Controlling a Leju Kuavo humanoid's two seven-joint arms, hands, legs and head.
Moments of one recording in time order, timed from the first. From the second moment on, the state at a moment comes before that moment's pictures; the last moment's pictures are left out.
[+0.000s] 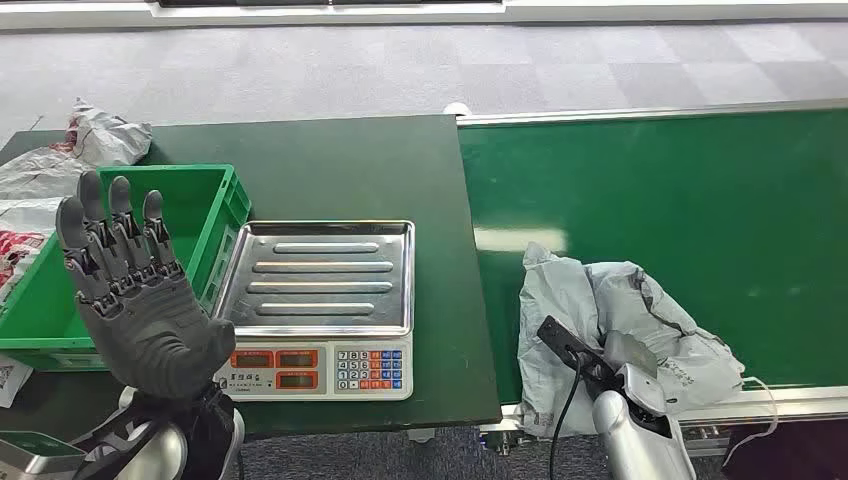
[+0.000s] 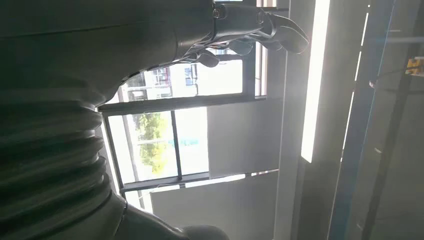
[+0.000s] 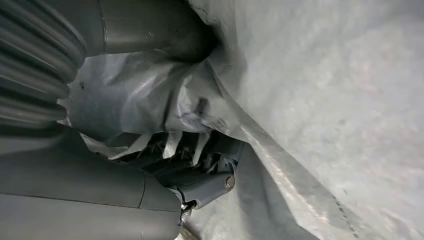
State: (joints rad) left arm 0.00 -0.17 -0.21 -1.92 -0.04 -0.01 -0.70; right arm -0.26 0.05 -0.13 -0.93 1.28 0.14 0.15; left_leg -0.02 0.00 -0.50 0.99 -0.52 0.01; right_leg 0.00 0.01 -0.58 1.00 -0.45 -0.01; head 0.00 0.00
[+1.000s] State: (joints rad) left arm 0.01 -0.19 -0.21 -1.92 -0.02 0.02 -0.70; right arm -0.45 0.11 -0.10 -1.33 1.44 -0.37 0.16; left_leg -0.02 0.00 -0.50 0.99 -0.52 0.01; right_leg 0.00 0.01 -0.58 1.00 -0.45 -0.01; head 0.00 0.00
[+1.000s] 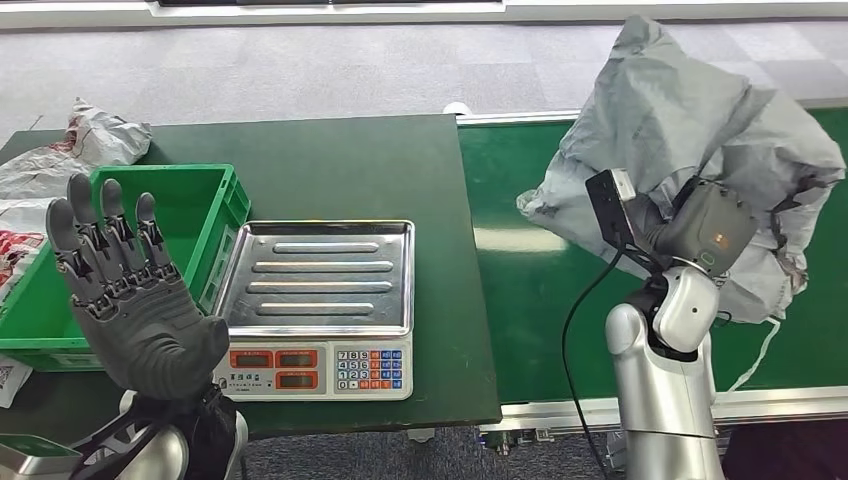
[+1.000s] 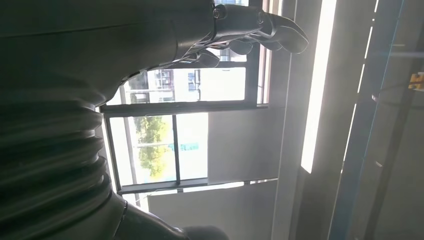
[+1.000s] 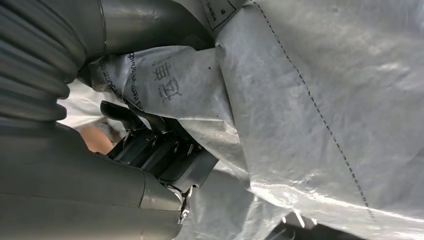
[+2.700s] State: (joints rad) left arm -0.05 -0.15 -0.22 -1.83 -0.04 -0.02 -0.70; right arm -0.92 0.36 0.58 -0.54 0.85 0.13 -0.45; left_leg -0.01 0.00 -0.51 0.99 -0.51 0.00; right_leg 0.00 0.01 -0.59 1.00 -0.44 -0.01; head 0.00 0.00
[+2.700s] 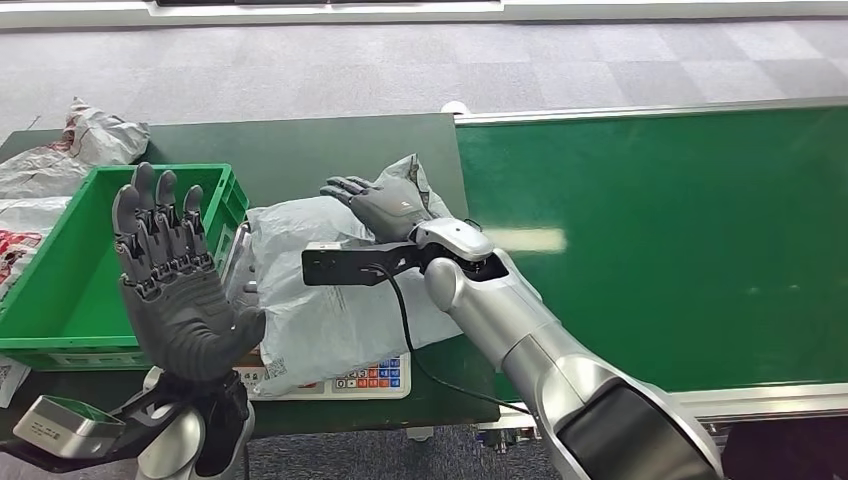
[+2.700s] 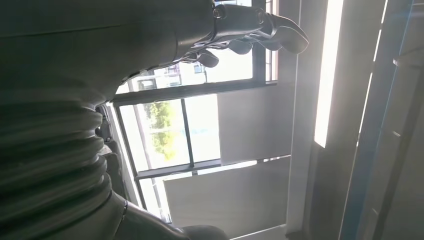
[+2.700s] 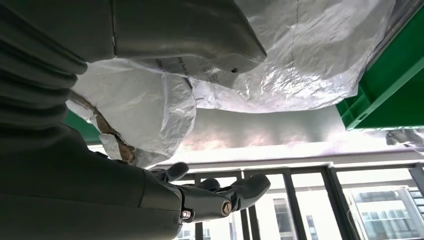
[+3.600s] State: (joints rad) left arm -0.19 -0.14 -0.30 -1.39 -0.60 0.10 -0.38; right arm -0.37 0.35 0.12 -2.02 0.81 -0.70 -0.69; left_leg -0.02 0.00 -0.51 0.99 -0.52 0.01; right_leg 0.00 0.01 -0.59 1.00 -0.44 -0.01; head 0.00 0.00
